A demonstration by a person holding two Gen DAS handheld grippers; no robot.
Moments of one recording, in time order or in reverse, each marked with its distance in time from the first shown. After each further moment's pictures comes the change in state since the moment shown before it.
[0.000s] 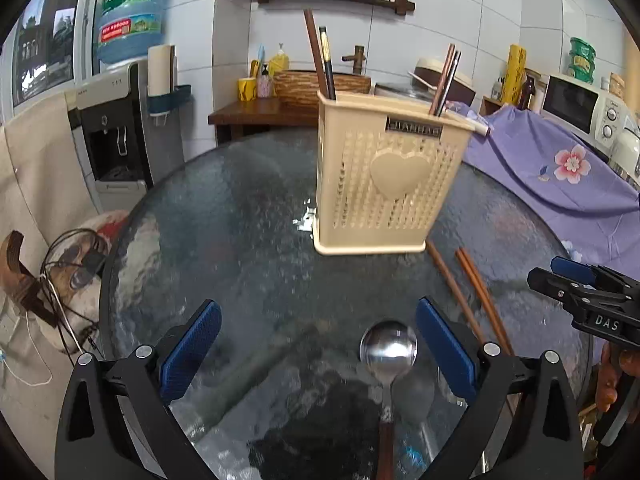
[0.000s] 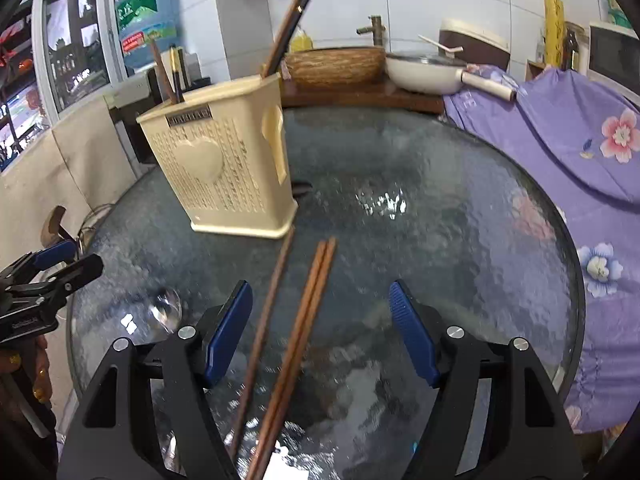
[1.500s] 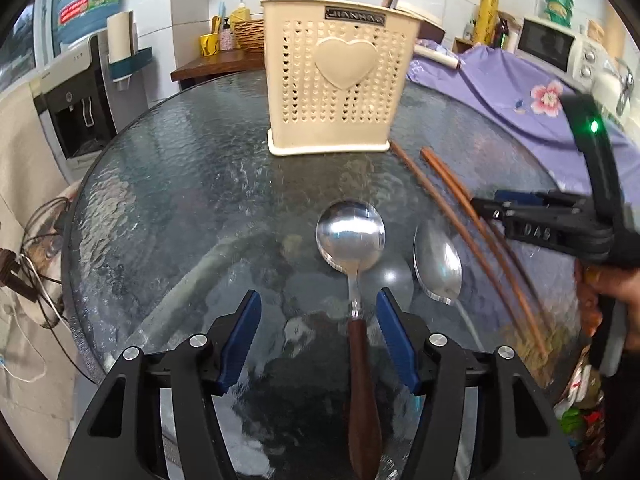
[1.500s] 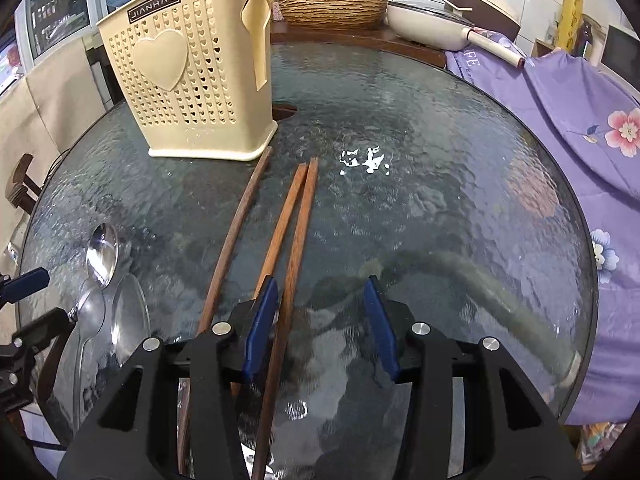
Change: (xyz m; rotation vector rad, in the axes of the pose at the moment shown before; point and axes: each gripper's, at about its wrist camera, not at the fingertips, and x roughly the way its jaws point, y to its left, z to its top) left arm 0.010 -0.019 -0.049 0.074 0.167 -0.081; right arm 0.059 0.010 -0.017 -0.069 0.163 -0.090
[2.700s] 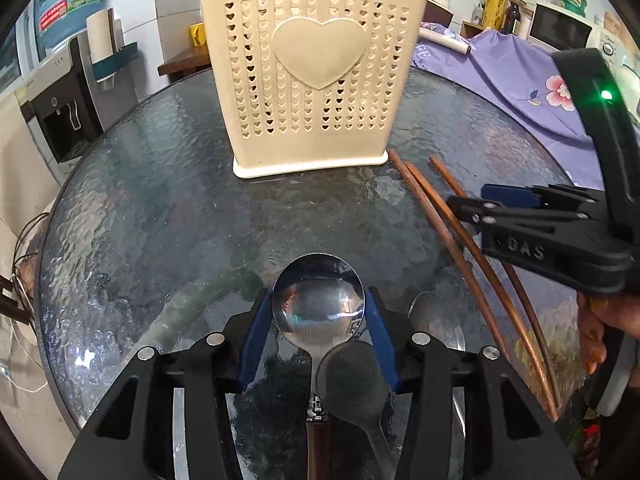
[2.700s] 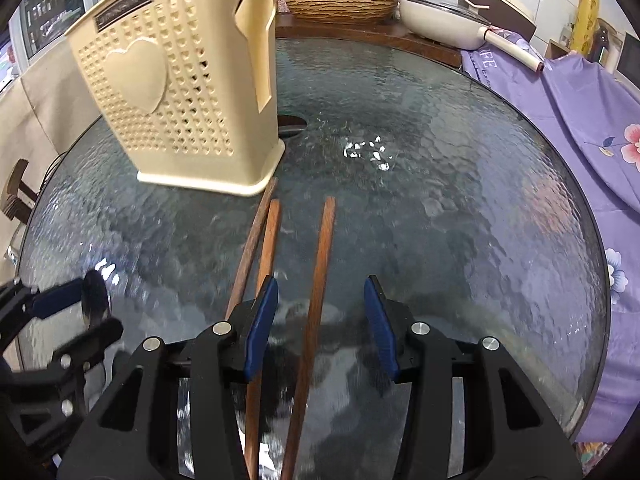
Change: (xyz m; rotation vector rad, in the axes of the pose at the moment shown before) left arm 0.047 -0.023 0.041 0.016 0.072 0.035; right arm 0.033 0.004 0.051 -0.004 0.042 0.015
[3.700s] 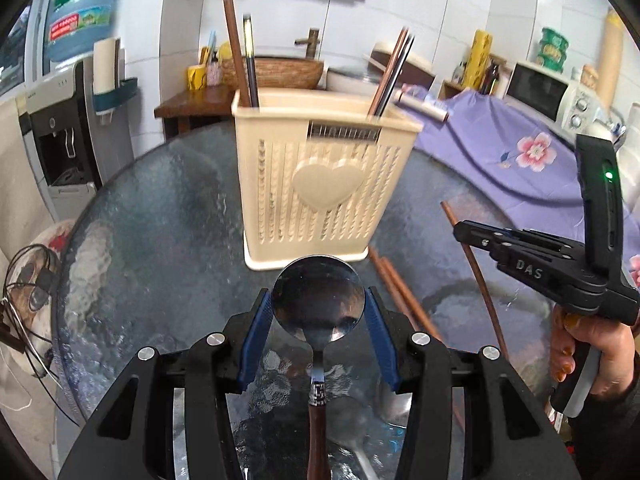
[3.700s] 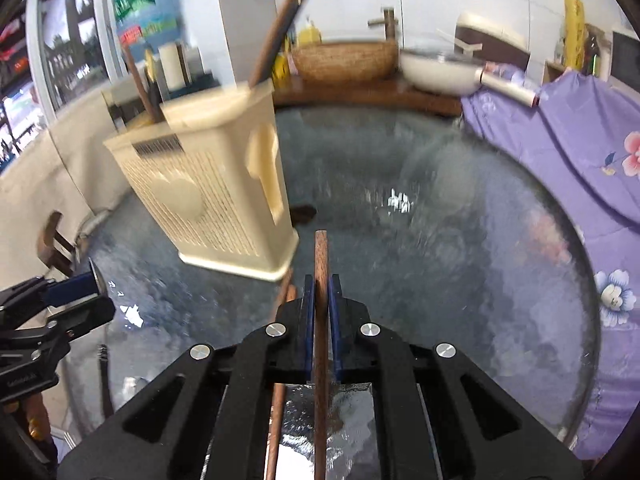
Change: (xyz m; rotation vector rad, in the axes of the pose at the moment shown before) left arm -0.063 0.026 0.041 -0.037 -0.205 -0.115; right arm -0.076 -0.019 0.017 0.046 -0.244 0.114
